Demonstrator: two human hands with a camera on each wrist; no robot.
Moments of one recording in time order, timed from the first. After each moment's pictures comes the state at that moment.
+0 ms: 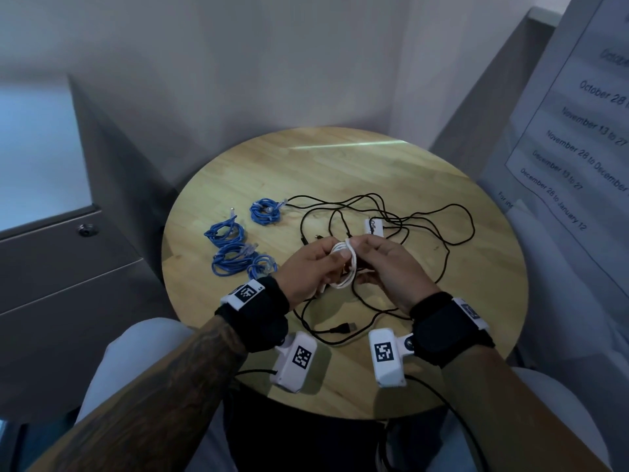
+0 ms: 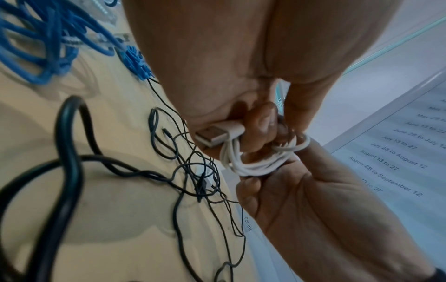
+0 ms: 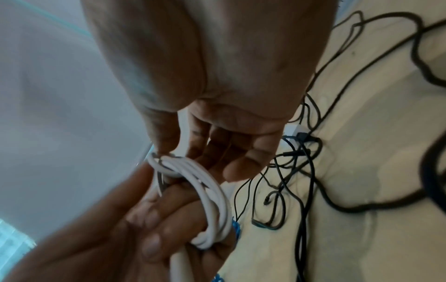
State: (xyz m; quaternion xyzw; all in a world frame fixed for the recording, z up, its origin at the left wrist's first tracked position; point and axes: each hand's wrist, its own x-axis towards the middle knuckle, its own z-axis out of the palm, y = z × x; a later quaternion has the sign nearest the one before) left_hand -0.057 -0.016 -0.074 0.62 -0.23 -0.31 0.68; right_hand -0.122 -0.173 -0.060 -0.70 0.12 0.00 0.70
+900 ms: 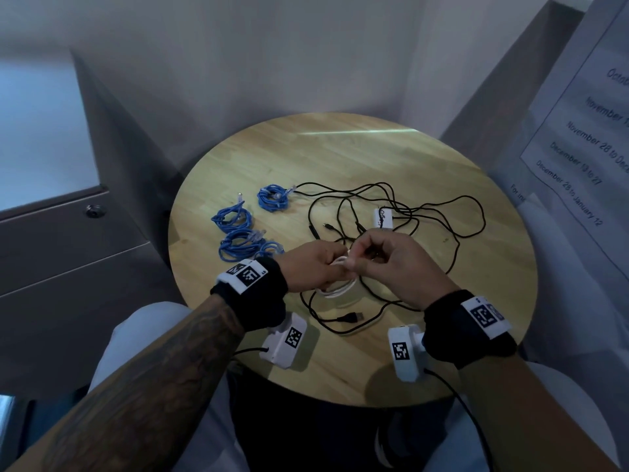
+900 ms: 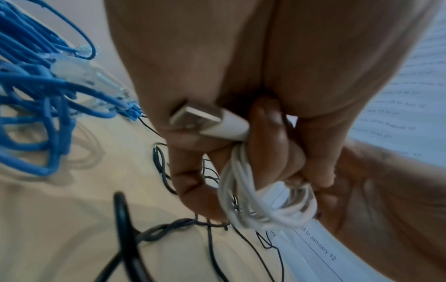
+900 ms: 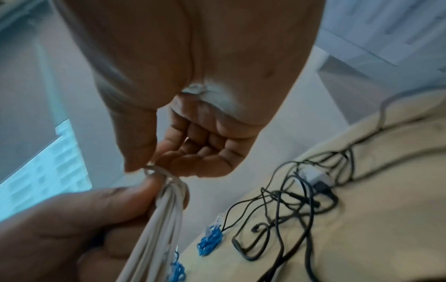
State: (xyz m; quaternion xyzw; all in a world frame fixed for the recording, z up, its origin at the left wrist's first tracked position) left_hand -0.046 0.003 -0.067 0.75 -0.36 -0.34 0.43; right_hand -0.139 -0.165 -0.039 -0.85 0.01 -0.01 0.53
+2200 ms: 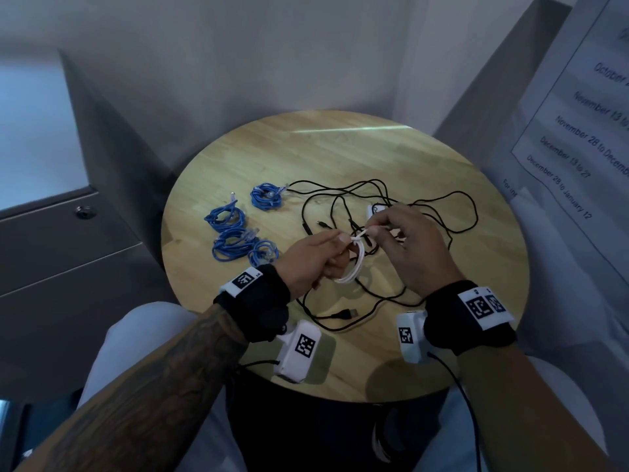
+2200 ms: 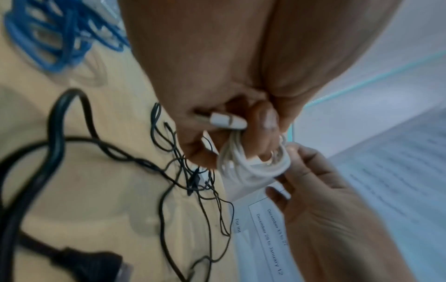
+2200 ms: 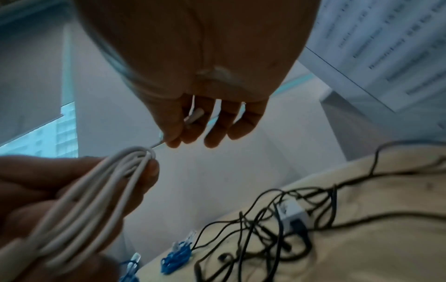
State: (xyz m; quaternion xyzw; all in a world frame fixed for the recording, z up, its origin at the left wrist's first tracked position) left_hand -0.067 -0.013 -0.064 0.57 -0.19 -0.37 0.71; right_hand -0.132 -0.194 -0.045 -0.92 -0.01 -0.20 0.34
